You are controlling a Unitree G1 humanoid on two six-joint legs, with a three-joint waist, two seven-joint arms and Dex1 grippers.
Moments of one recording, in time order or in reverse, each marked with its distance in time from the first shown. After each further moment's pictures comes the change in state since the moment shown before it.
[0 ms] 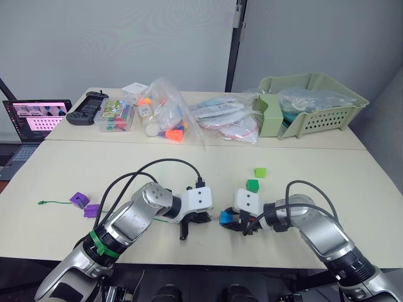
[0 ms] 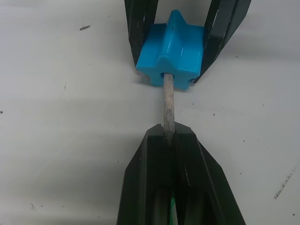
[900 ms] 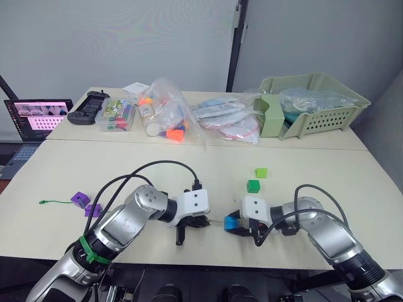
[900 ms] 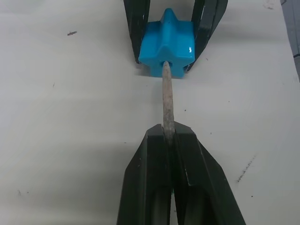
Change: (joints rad) left arm 0.048 0.065 0.033 -0.104 -0.060 0.031 -0.007; right arm 0.042 -0.068 -0.009 0.052 0.007 -0.195 0.072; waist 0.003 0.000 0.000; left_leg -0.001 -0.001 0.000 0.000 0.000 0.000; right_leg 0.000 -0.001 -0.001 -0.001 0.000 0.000
